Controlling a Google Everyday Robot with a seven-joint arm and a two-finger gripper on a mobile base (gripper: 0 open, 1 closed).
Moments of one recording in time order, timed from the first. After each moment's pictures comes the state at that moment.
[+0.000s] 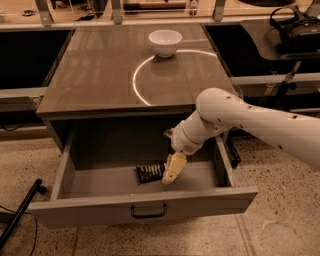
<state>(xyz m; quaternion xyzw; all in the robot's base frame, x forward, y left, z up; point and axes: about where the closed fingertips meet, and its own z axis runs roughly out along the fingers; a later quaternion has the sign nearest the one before) 0.553 -0.022 0.657 -0.66 0.70 0.19 0.21</state>
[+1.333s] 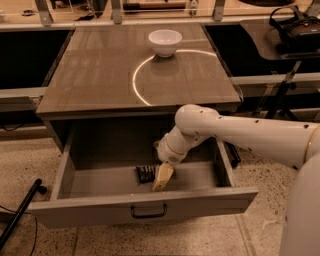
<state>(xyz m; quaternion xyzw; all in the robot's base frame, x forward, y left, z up) 0.558 0.011 0.589 -0.68 0.69 0.18 0.18</state>
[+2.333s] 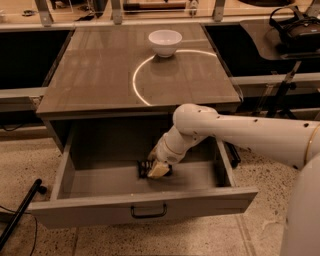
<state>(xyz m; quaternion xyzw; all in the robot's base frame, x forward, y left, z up) 0.553 0.013 0.590 -0.68 0.69 0.18 0.18</state>
